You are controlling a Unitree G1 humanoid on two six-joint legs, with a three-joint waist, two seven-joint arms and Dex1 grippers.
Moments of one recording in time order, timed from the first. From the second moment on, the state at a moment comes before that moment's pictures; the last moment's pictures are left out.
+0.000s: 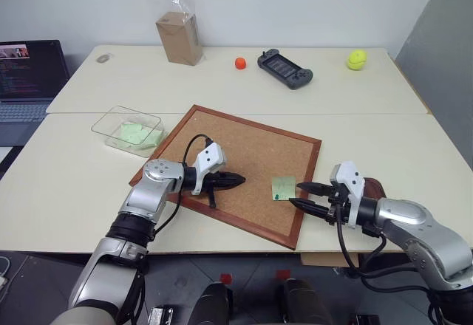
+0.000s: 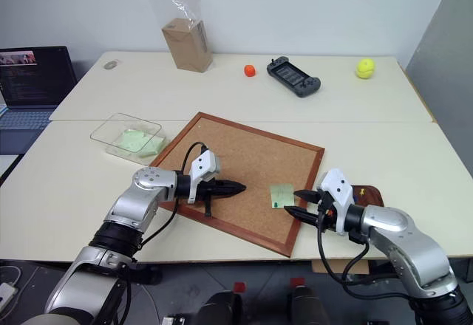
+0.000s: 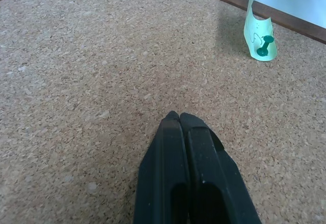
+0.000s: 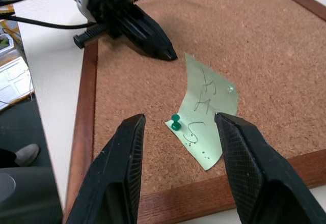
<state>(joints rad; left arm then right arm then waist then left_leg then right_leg) -0.58 0.49 -0.20 0.39 -0.14 0.19 -1.19 -0.12 -0.63 0.10 -0.43 0.50 0.60 0.74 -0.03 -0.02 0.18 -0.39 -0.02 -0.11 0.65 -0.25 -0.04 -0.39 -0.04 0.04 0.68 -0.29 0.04</state>
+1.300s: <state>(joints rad) -0.56 0.50 -0.20 0.36 -0.14 0.19 -1.19 -0.30 -0.45 0.28 -0.06 0.28 0.37 0.90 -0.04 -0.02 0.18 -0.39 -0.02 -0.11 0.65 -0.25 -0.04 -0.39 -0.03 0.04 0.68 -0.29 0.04</state>
